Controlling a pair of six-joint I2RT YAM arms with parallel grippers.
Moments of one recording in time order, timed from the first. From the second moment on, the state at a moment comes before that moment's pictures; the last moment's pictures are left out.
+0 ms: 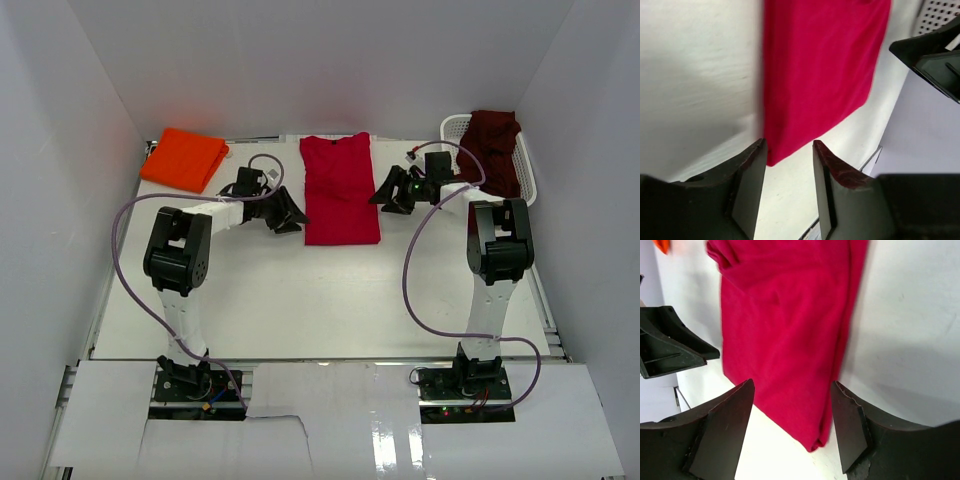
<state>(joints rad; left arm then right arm) -0.26 2.03 1.31 -0.12 0.63 -0.75 0.13 2.07 1.39 -0.10 -0.71 0.46</state>
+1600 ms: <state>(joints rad) -0.29 2.12 1.26 -0.02 0.67 -0.75 0.17 2.08 1.28 -0.24 -0.73 0.40</state>
